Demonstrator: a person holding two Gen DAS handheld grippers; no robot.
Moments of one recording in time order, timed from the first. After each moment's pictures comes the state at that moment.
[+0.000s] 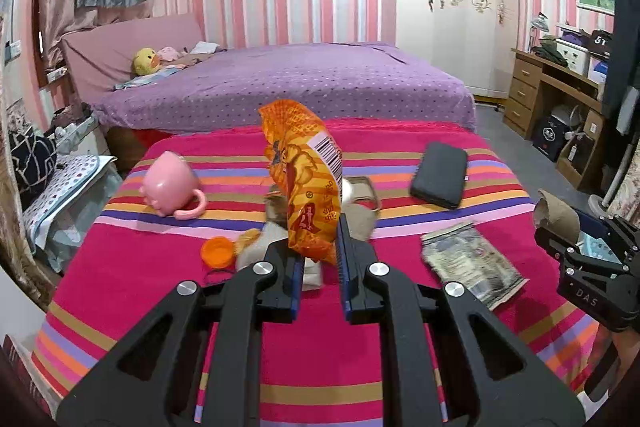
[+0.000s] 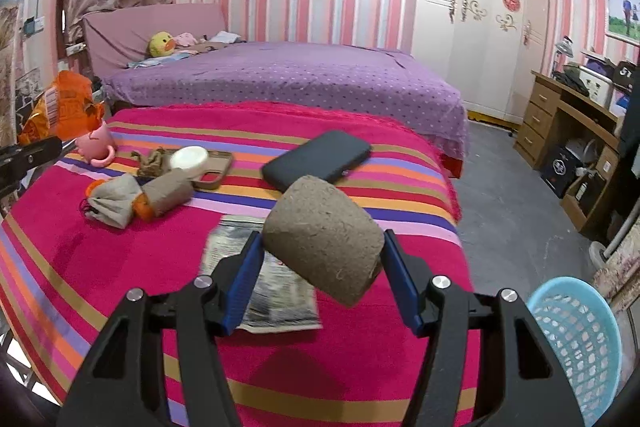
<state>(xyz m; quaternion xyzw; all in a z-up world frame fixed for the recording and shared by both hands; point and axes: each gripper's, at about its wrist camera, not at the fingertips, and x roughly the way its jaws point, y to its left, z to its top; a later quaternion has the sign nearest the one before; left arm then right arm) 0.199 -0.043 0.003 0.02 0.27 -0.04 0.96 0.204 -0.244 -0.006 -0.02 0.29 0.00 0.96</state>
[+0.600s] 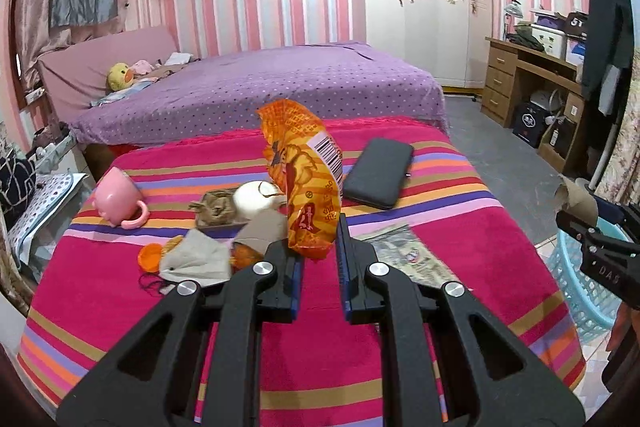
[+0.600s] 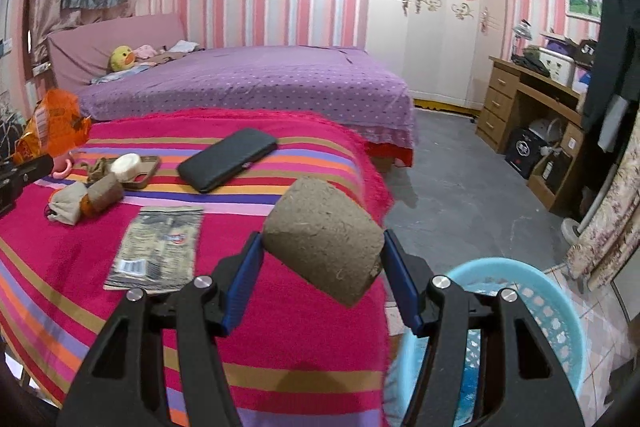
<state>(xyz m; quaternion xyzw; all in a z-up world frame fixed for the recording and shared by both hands) 0.192 -0.127 0.001 0.05 0.27 -0.07 0.96 0.171 -0.345 -0.001 0.01 0.28 -0.06 0.96</state>
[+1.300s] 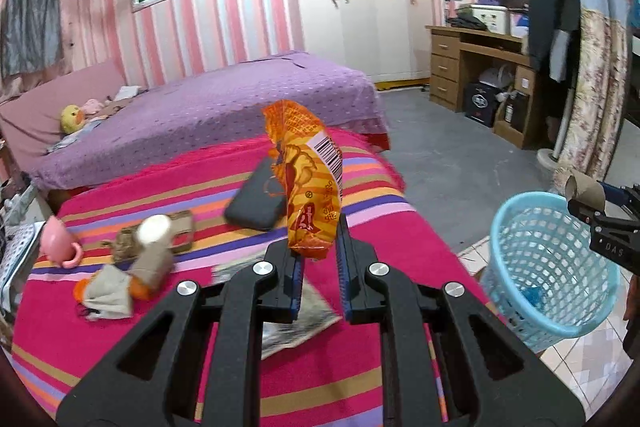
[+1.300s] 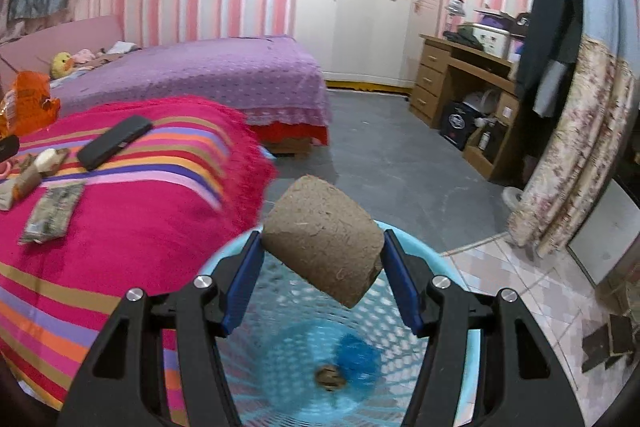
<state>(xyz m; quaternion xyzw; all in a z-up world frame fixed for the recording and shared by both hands) 0.172 -0.247 -0.002 0.10 0.25 -0.16 0.95 0.114 -0.486 -0.018 0.01 0.30 -0.18 0.94</state>
